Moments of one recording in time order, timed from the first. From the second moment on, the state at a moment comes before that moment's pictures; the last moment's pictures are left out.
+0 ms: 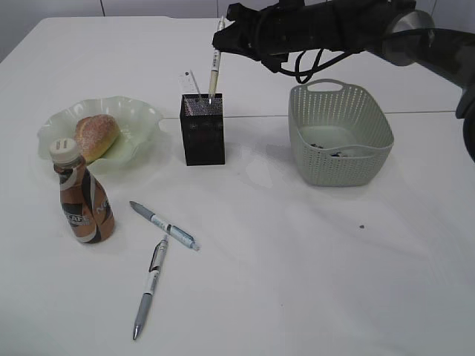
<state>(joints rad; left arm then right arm) 0.09 1.06 -0.84 -0.39 1.00 0.06 0.20 2.51 -2.36 1.22 0.76 -0.64</state>
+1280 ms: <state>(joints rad) 0.09 1.06 -0.84 -0.39 1.00 0.06 0.25 2.57 -2.36 1.37 0.62 -0.98</state>
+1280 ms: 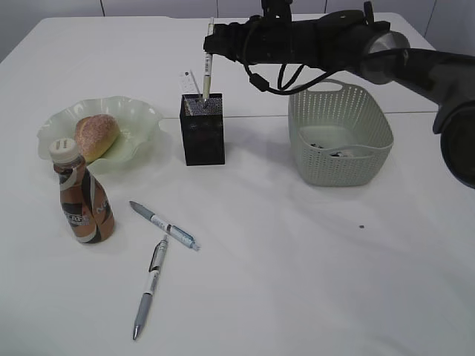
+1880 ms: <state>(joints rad) 0.09 1.06 -0.84 -0.39 1.00 0.06 0.25 2.58 -2.36 1.36 0.62 -1.00</state>
